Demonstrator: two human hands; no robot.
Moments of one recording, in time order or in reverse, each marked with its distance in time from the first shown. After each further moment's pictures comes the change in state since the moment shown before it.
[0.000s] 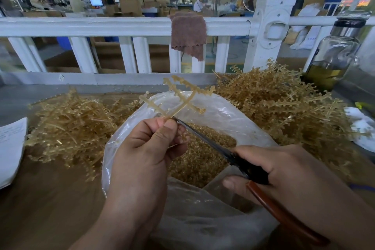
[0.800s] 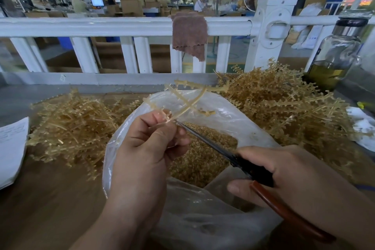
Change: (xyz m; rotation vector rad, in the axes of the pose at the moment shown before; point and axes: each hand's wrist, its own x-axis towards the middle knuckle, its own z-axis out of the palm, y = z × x) left_hand 0.003 -0.003 -0.006 0.021 -0.040 0.035; right_hand 0.001 0.011 0.000 0.026 -0.050 -0.053
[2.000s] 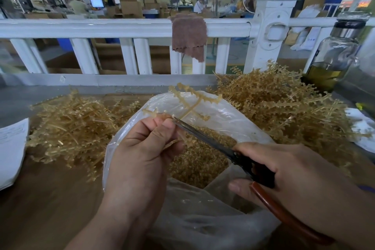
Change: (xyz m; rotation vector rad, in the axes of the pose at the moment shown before) left_hand 0.002 0.003 0.000 -0.118 -0.018 -0.061; right_hand -0.004 -0.012 -0.007 -0.096 -0.001 0.089
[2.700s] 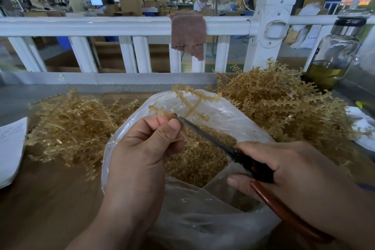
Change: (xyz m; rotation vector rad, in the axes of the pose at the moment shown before) left_hand -0.005 0.002 0.004 0.121 0.004 0.058; right_hand 0.002 0.002 0.002 0.020 0.064 -0.039
